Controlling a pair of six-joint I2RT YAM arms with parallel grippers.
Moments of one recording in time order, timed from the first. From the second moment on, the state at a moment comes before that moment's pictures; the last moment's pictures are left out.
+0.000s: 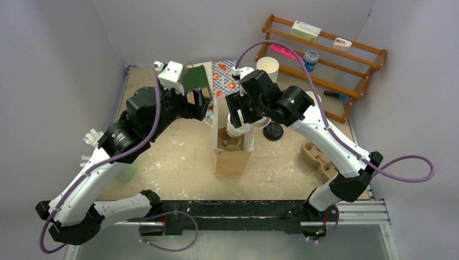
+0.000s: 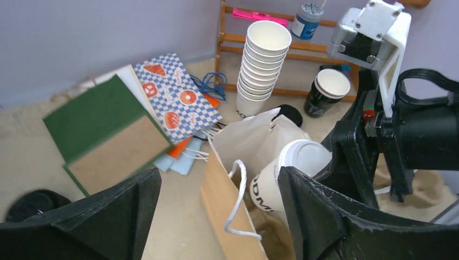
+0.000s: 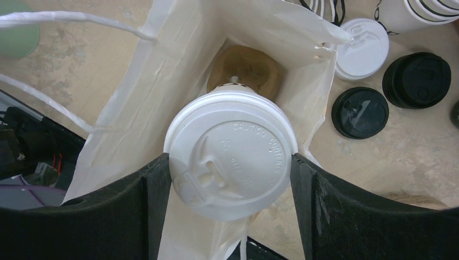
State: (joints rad) left arm -0.77 1.02 1.42 -0.57 -0.30 -0.25; right arm 0.86 1.55 1.87 -1.14 0.16 0.32
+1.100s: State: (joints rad) left arm -0.42 1.73 1.85 -0.83 0.64 0.44; right arm 0.86 1.56 1.89 -1.11 0.10 0.35
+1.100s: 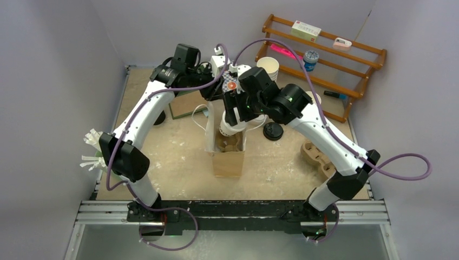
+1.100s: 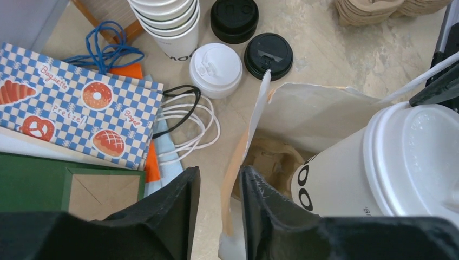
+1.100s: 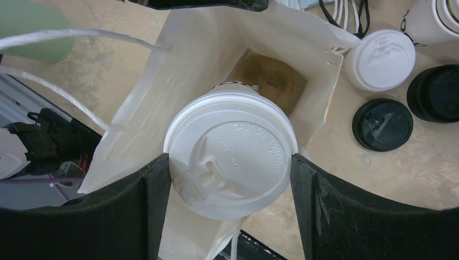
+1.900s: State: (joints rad) left arm -0.43 1.38 1.44 -0.62 0.40 0.04; right arm 0.96 1.67 2.03 -1.19 0.16 0.34
